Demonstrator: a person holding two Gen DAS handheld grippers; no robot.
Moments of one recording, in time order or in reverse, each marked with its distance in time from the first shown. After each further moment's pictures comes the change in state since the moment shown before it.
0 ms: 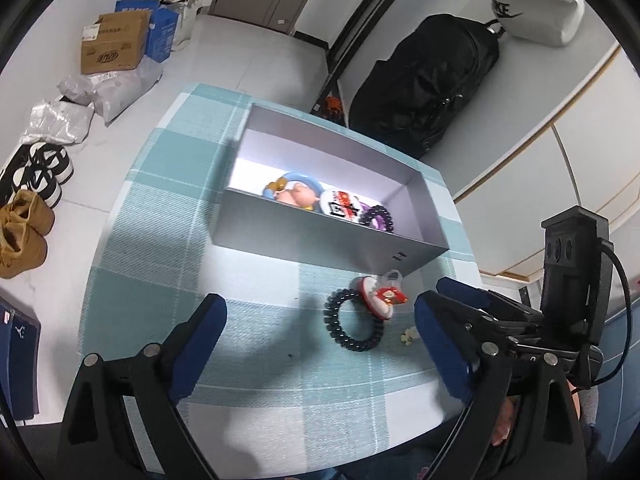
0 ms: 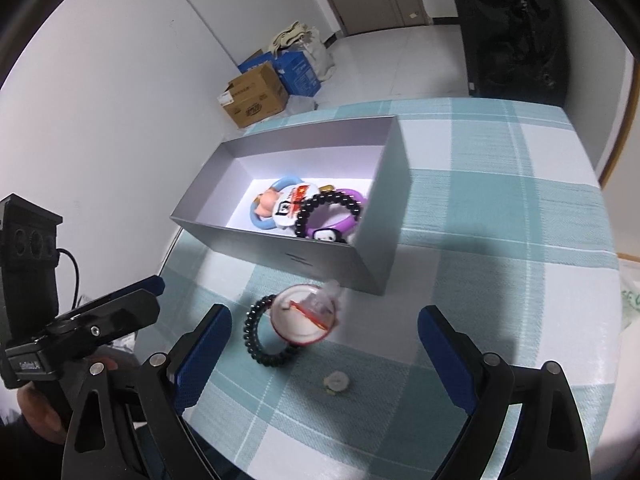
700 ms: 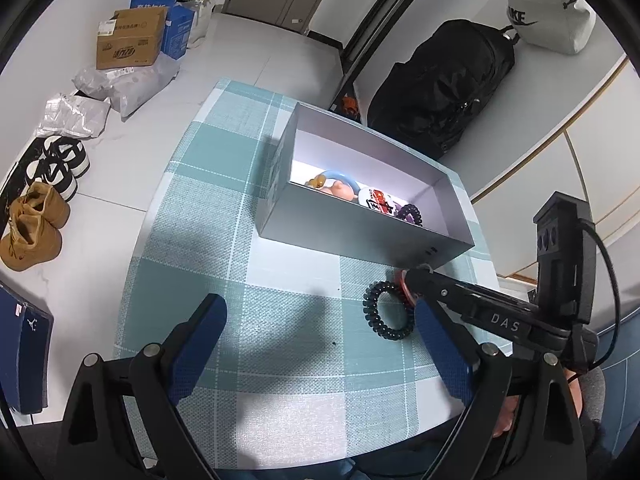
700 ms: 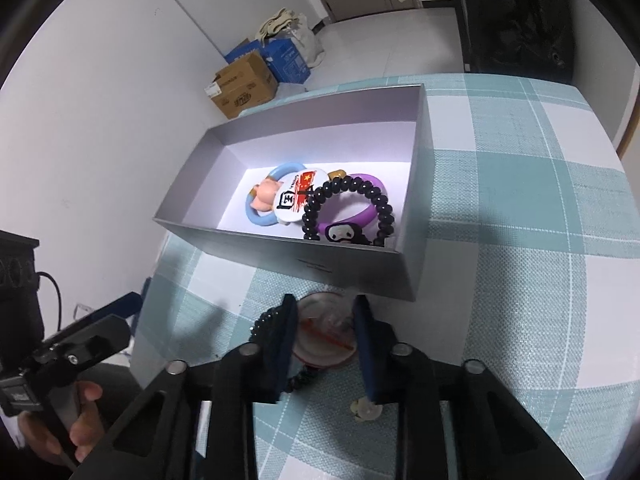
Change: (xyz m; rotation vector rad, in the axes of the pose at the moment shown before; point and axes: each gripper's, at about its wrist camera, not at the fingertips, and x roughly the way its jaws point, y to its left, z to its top) left arm -0.005 0.017 -0.003 -0.007 0.002 0.036; right arm 0.027 0.009 0.004 0.055 0.043 -0.021
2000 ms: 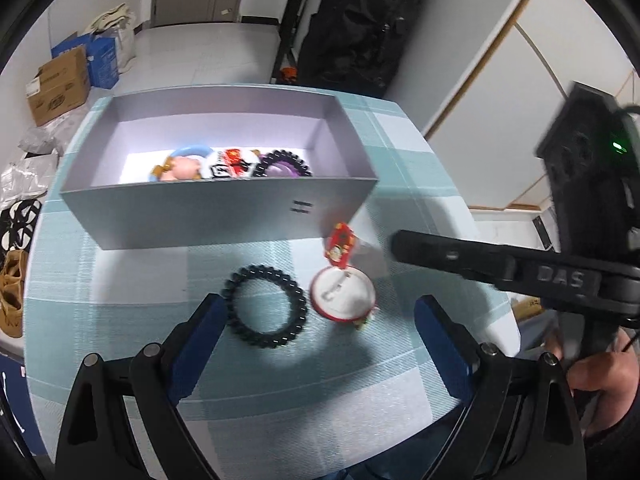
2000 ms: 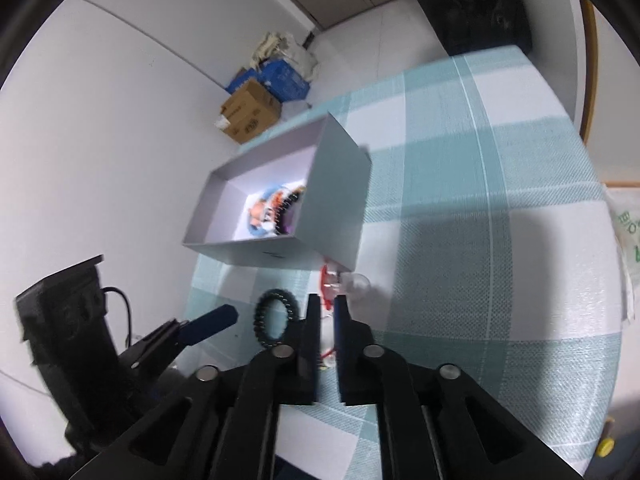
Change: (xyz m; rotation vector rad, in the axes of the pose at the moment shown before) left arm 0.038 -0.084 -0.028 0.260 0.099 0.002; right arm -0.050 -0.057 -0.011 0.163 -0.018 0.153
